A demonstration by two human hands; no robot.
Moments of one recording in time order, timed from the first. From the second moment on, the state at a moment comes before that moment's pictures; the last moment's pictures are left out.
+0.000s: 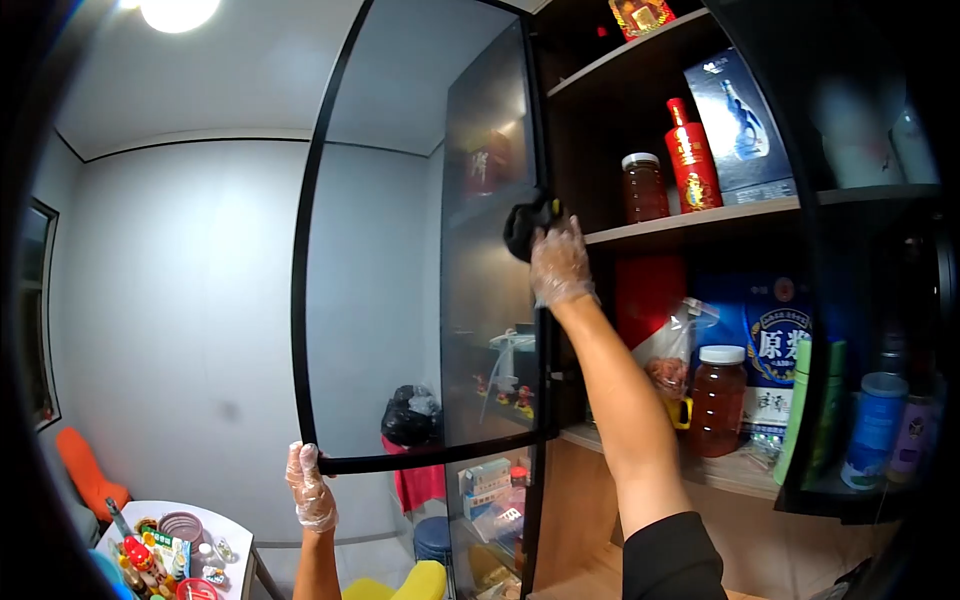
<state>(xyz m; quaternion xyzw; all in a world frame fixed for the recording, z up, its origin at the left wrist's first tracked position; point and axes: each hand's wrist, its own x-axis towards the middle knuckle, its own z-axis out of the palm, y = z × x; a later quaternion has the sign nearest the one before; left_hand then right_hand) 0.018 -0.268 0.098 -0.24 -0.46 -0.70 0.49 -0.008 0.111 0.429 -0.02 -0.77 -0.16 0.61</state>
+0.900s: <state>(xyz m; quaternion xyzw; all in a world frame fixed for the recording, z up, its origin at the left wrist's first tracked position) 0.019 -0.277 0.096 -0.24 -0.48 -0.68 0.49 -0.070 0.068 0.533 0.07 -0.55 0.16 0.82</state>
